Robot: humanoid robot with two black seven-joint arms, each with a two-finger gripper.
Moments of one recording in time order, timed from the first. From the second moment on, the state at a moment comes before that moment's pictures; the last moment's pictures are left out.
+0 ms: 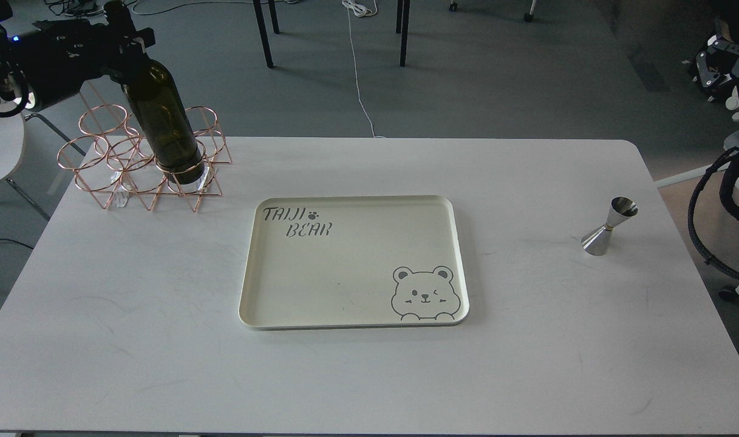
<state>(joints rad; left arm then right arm) -1.06 0.86 -0.45 -0.98 1.73 -0.05 -0.40 0.91 -0.63 0.57 0.63 0.30 0.31 0.49</state>
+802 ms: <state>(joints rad) -1.07 0.84 -0.45 -0.95 1.58 -0.05 -0.40 0.91 -0.64 0.57 0.63 0.30 0.31 0.49</state>
